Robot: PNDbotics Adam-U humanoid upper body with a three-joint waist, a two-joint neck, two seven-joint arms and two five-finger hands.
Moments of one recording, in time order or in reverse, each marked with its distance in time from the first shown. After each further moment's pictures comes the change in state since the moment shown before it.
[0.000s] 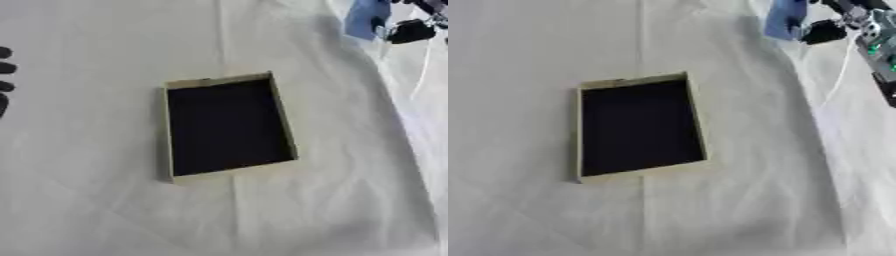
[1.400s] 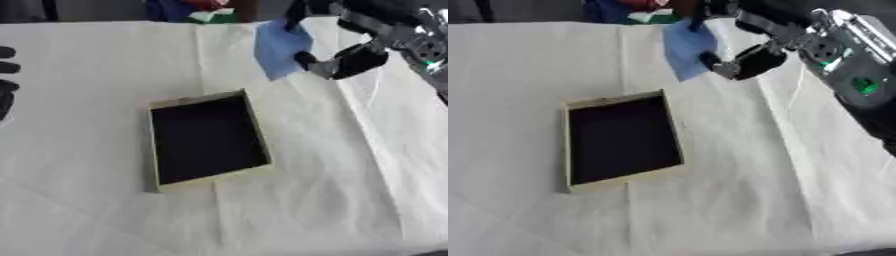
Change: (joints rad) left arm 0.029 0.000 0.016 0.001 -0.001 0.002 0.026; right arm 0.090 0.035 0.208 -0.779 0.045 -0.095 0.257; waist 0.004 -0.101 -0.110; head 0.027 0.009
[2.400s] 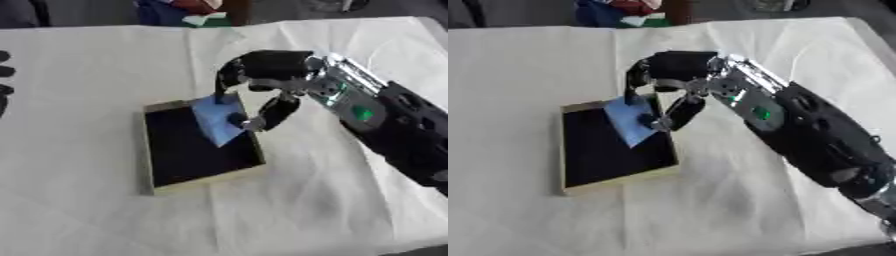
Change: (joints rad) left arm 0.000 -0.017 -0.009 0.005 0.000 0.000 -0.002; right arm -0.190 0.286 0.208 0.315 0.185 -0.093 0.110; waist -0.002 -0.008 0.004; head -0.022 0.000
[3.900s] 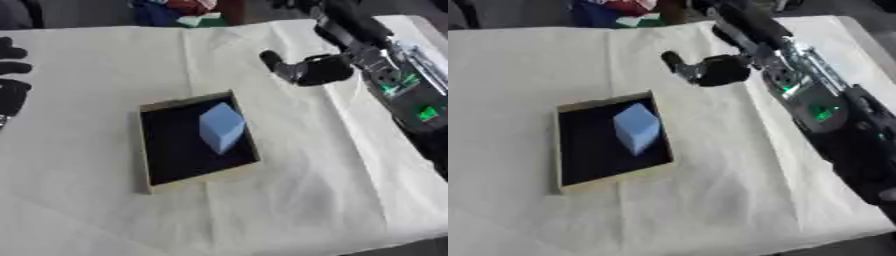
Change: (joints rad) left arm 0.035 0.000 0.019 0.006 0.000 -0.003 0.046; right arm 0.240 -0.068 -0.294 -0.312 -0.250 0.202 -0.432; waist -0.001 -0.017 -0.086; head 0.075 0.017
